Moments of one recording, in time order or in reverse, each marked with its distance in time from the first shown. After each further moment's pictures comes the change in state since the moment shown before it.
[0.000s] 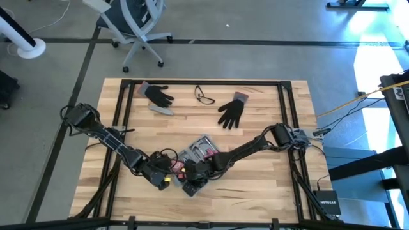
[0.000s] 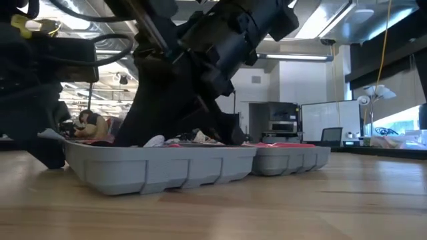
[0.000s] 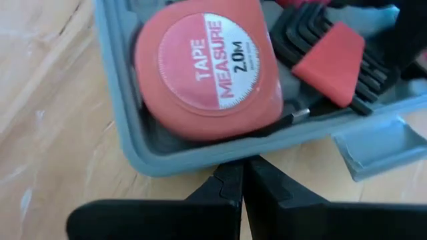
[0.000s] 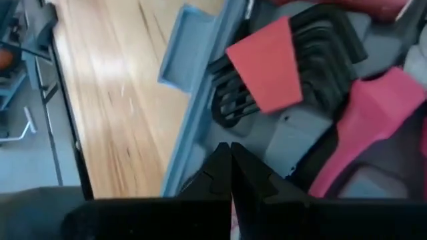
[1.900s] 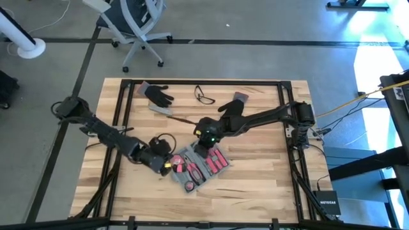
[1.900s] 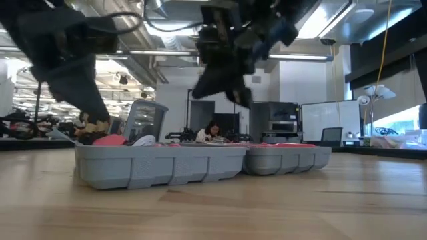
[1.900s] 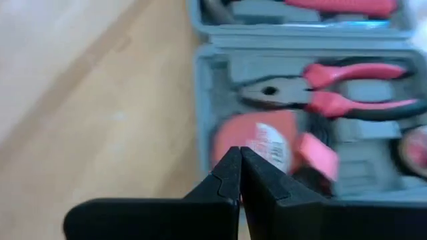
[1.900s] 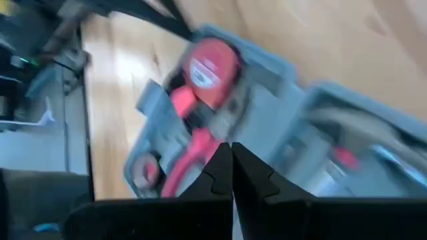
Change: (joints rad) left arm 0.127 -0.214 0.007 -0.166 -0.122 0.112; right arm -0.318 -0.381 -0.333 0.043 -0.250 -0.346
